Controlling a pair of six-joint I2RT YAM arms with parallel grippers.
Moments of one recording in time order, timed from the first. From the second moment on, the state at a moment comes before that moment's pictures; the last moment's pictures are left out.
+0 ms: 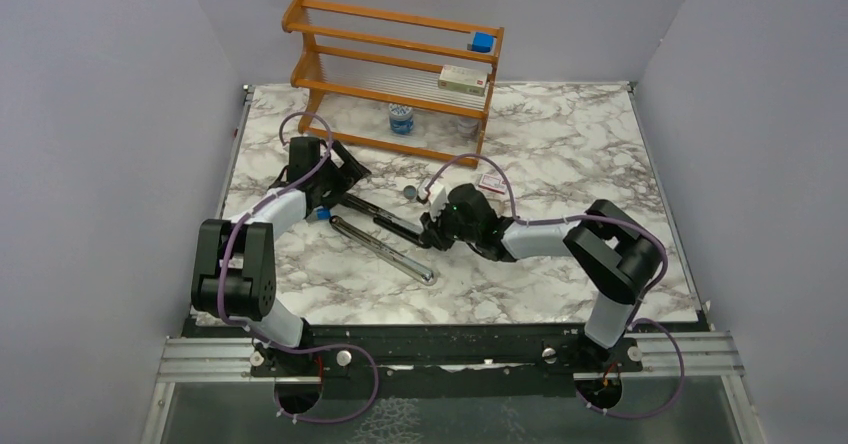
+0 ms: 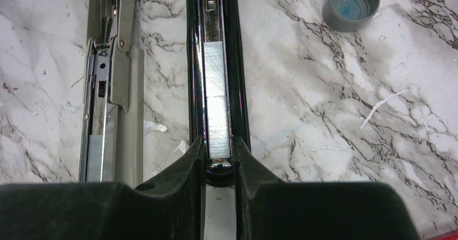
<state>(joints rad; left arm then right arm) -0.08 1.57 0.86 -0.04 0.22 -0.79 0.82 1.78 0.81 0.40 -0.21 -0.06</state>
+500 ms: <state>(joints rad) -0.08 1.55 0.79 0.06 0.30 -0.90 0.82 1.87 0.92 0.41 -0.05 0.03</state>
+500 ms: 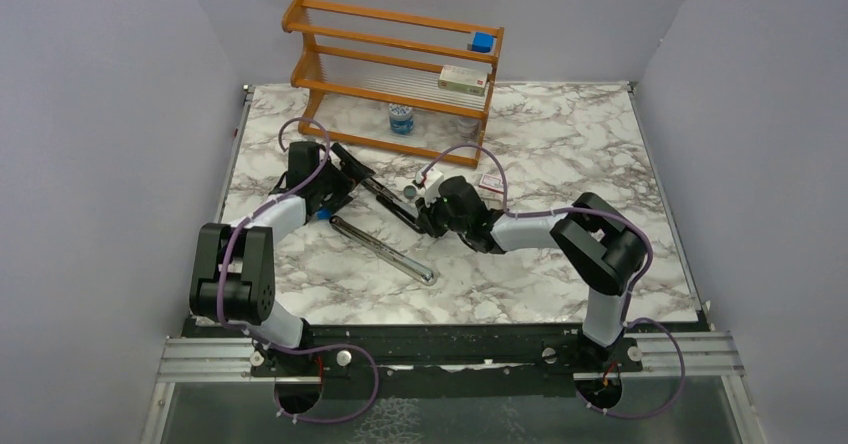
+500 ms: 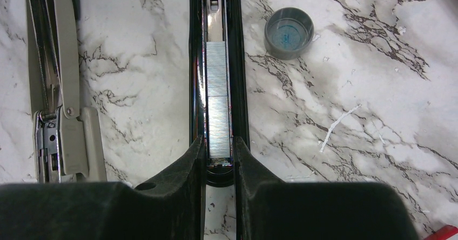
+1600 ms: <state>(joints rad) -0.09 1.89 0.66 0.86 0.39 -1.27 0.81 1.87 0.94 0.38 -0.12 0.05</state>
